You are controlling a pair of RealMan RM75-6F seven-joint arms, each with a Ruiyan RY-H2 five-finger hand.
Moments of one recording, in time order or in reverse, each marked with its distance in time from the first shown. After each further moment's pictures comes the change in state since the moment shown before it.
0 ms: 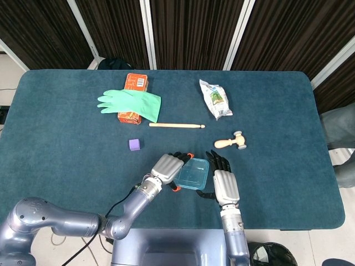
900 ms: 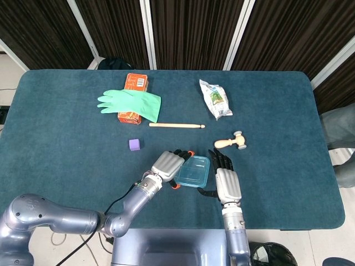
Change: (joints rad) left arm -0.038 0.052 -0.008 -0.039 -0.049 -0.010 0.041; right arm 0.009 0.006 0.007 0.001 0.026 0.015 -0.005
